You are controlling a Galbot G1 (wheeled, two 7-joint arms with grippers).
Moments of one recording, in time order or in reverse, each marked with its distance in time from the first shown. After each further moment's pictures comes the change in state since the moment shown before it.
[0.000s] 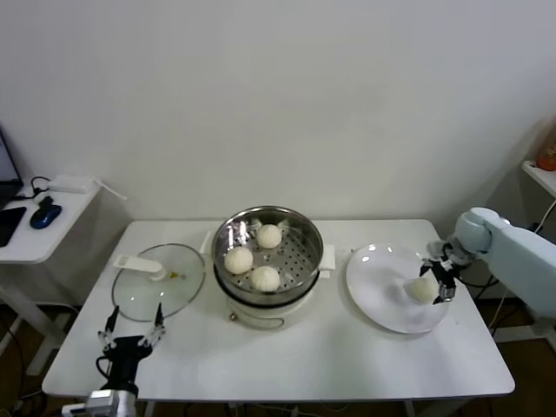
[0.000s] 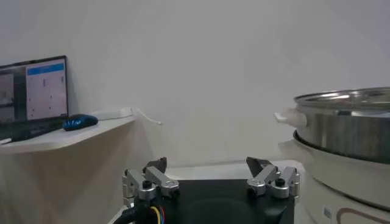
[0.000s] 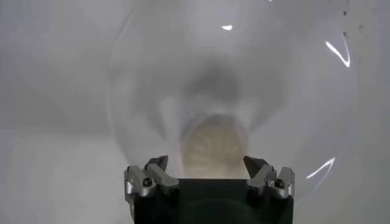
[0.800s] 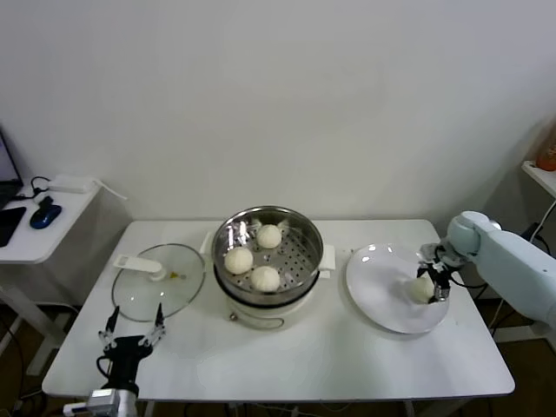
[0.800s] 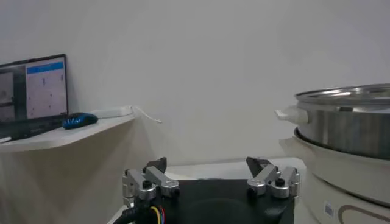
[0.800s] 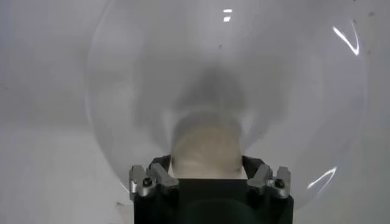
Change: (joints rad) left arm -0.005 -0.001 0.000 0.007 0.006 0.003 -0.001; right arm -0.052 0.071 0.084 -0.092 -0.081 0.019 -0.008
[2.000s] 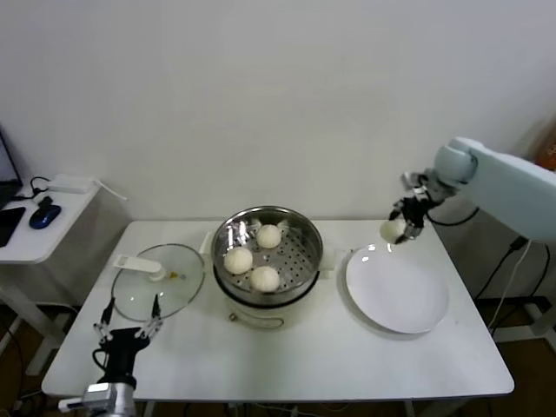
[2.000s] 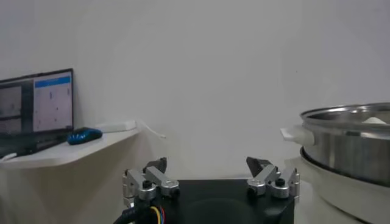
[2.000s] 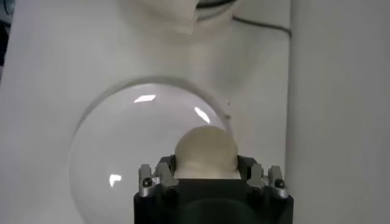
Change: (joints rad) left arm -0.016 -0.014 -0.013 -0.037 0.008 -0.001 -0.002; right arm 0.603 0.062 -0.562 0.152 0.583 -0.160 -0.012
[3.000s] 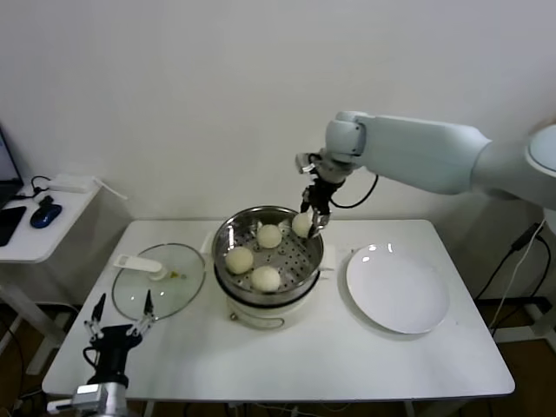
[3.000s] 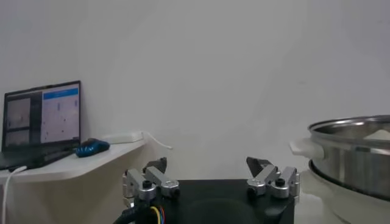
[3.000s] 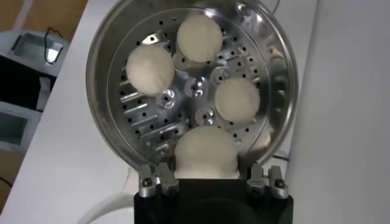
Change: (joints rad) left arm 0.013 0.017 -0.020 -0.023 -0.019 -0.018 -0.002; right arm 0.174 0.400 -0.274 0.049 0.372 -0.135 0.088
